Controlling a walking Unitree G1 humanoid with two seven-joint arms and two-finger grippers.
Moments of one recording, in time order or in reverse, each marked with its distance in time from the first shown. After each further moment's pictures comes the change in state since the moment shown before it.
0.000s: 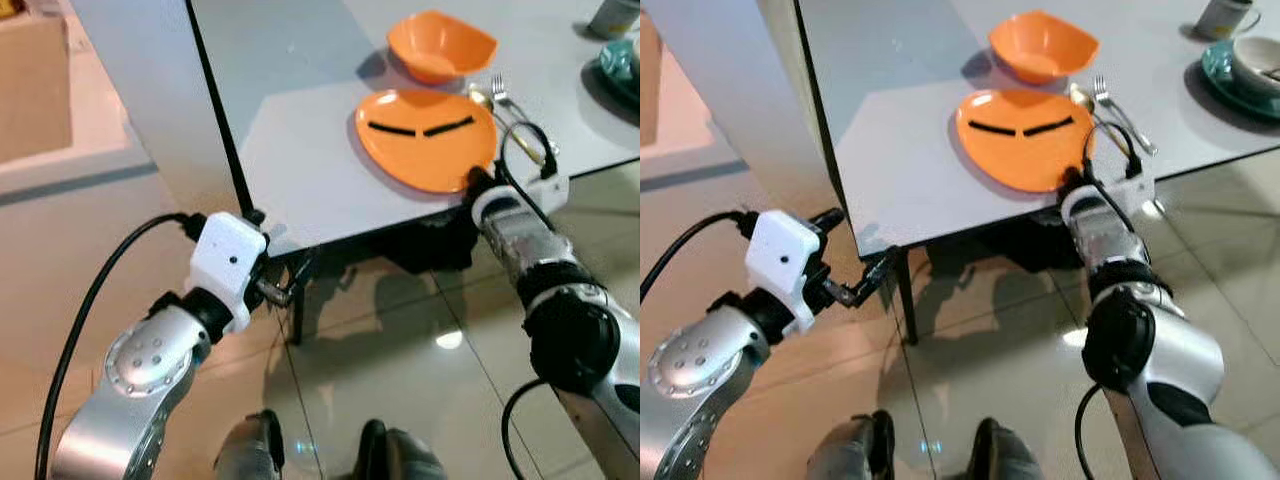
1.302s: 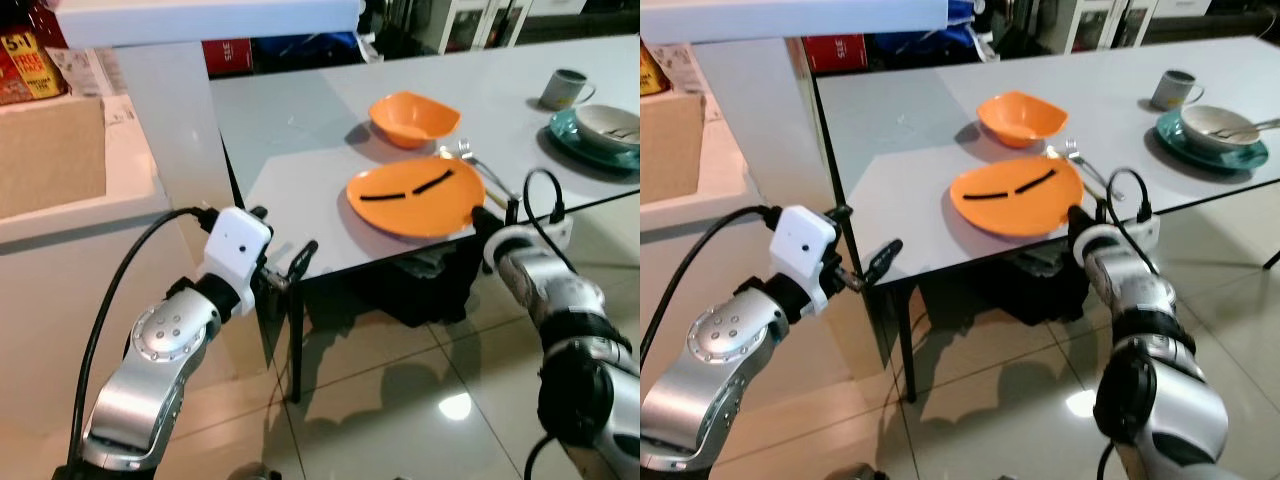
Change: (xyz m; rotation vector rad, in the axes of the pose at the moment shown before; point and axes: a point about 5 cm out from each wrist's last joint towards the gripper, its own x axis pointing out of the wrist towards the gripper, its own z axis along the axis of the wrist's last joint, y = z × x) left arm 0.028 0.014 -0.028 0.014 0.014 -0.011; right arm -0.021 -0.052 0.004 0.225 0.092 -0.046
